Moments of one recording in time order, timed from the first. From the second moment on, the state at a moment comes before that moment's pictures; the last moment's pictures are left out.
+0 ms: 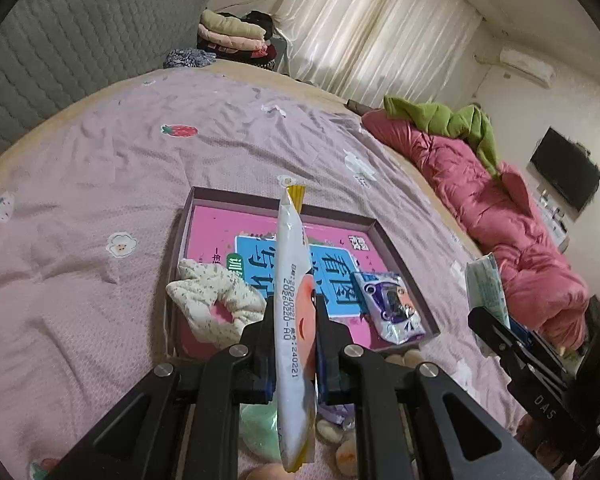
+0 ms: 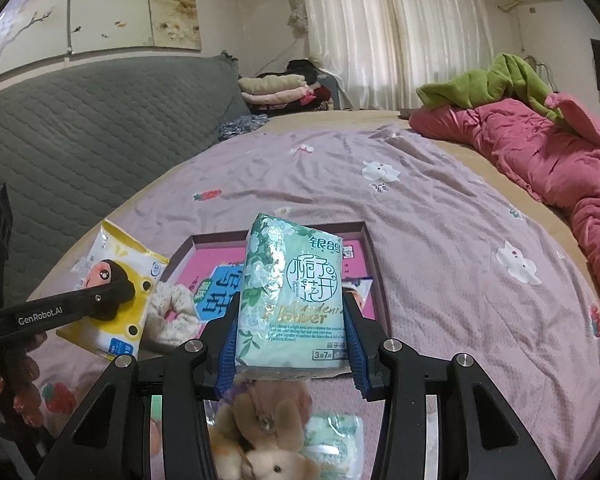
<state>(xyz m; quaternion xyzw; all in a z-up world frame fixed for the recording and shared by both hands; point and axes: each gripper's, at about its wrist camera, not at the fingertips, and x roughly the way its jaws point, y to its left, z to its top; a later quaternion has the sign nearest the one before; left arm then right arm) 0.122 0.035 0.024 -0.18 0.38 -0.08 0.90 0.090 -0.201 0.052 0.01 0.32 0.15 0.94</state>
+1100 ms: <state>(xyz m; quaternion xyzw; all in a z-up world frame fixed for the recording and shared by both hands) 0.178 0.045 -0.023 -0.20 0.40 -0.10 0.89 0.159 -0.133 0.032 -0.04 0.36 0.11 0.93</state>
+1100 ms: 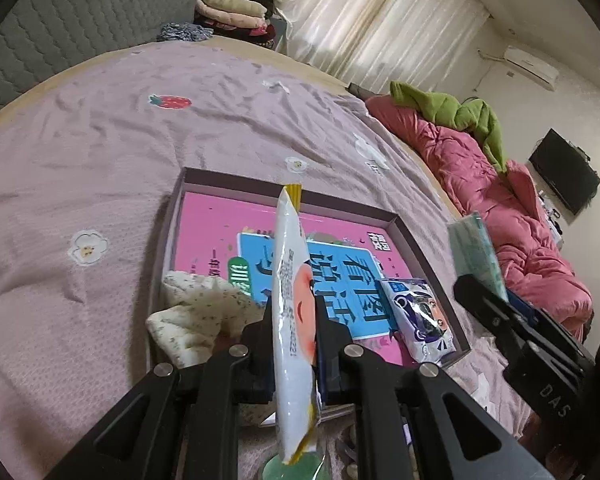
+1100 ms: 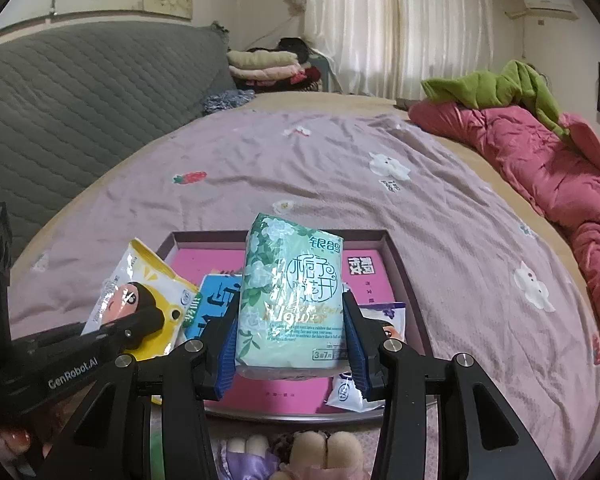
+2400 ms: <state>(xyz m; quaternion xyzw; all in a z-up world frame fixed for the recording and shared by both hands) 0.198 0.044 -0.070 -0.23 0.44 -0.10 0.86 0.190 -0.096 -0.041 -0.11 0.49 0.09 0.86</state>
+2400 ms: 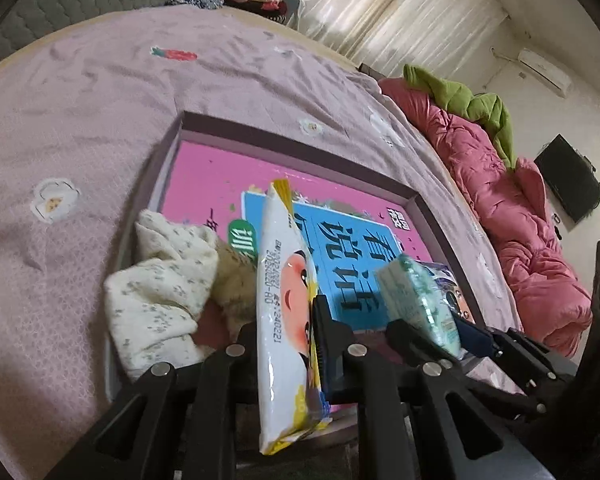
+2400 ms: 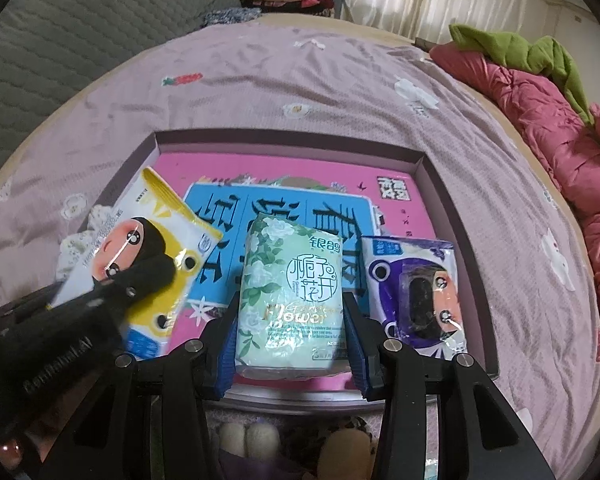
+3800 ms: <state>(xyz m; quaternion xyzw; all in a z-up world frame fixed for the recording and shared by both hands) 0.196 0.048 -0.059 -0.22 0.47 -0.12 0.85 0.175 -0.096 -0.031 -0.10 0.49 0.11 0.86</state>
